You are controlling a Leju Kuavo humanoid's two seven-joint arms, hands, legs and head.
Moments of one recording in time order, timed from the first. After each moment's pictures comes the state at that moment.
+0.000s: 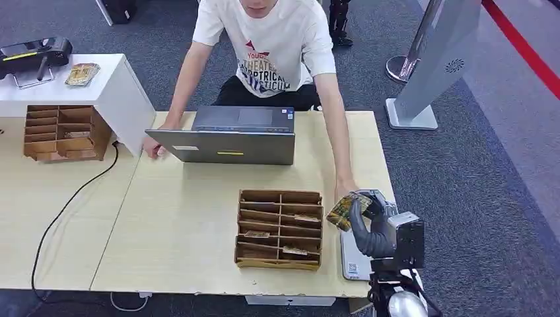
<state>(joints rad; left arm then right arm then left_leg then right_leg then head) -0.09 -0.20 1.03 -0.20 -1.34 0.00 0.44 0.03 0.08 0.21 -1.64 0.07 -0.09 -0.24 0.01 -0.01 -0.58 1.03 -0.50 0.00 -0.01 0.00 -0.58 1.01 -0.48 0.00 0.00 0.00</state>
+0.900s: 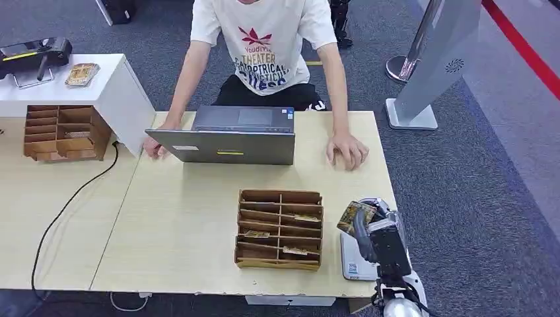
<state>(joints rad) -0.09 -0.21 1.04 -0.20 -1.32 0.00 0.44 0.05 0.05 0.20 -1.59 0.38 -0.23 -0.19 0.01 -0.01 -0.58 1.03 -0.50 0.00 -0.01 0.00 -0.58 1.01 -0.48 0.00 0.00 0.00</state>
